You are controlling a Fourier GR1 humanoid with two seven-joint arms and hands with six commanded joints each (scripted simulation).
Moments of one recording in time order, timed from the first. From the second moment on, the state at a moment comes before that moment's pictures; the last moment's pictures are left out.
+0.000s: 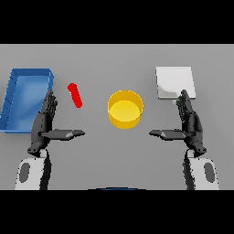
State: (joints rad) left arm 0.00 0.00 0.00 -1.57 0.00 0.00 0.00; right arm 0.00 0.00 0.00 -1.57 0.00 0.00 0.00
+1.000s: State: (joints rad) left arm -0.06 0.06 -0.07 -1.54 -0.11 -0.03 0.07; right arm 0.11 -0.06 0.12 -1.71 0.21 -0.02 -0.11
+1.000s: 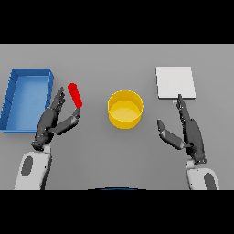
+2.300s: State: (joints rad) left arm -0.50 0.04 0.07 -0.92 -0.12 0.01 -0.12; right arm 0.12 -0.07 0.10 -1.73 0.18 -0.02 -0.09
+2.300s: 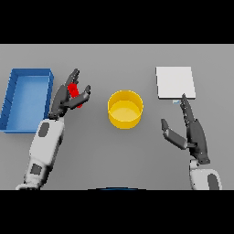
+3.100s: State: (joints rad) left arm -0.53 0.02 0.06 -0.95 -0.13 0.12 -0.20; right arm 0.10 -0.08 0.11 -1.71 0.20 -0.01 -0.12
